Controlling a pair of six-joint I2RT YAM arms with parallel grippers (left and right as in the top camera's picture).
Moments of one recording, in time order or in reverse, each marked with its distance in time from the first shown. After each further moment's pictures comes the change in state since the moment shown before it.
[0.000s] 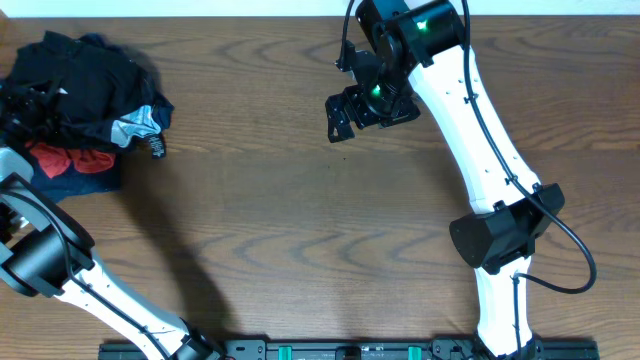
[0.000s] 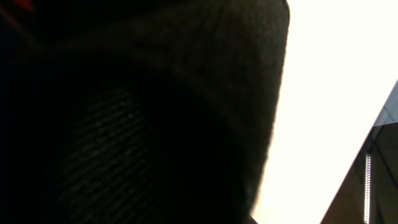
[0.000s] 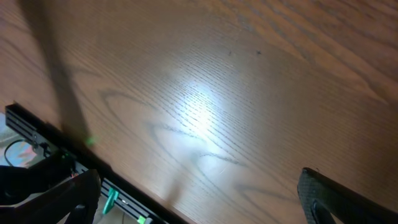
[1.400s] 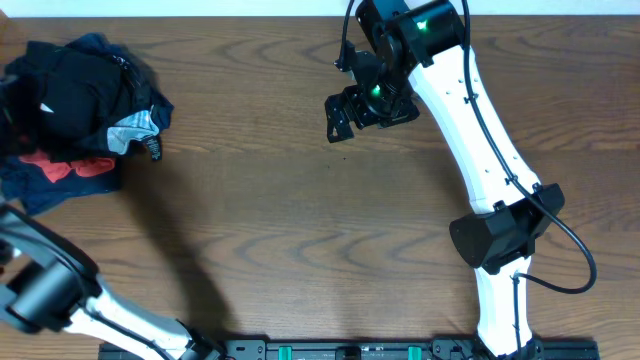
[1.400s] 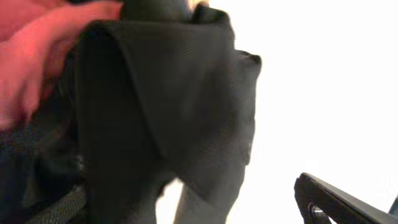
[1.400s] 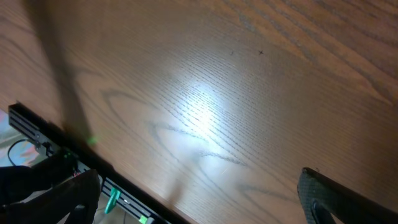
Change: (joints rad) left arm 0.068 -0.263 0.013 -0.496 -0.307 0.084; right arm 0.000 0.000 0.000 0.000 -0.008 0.001
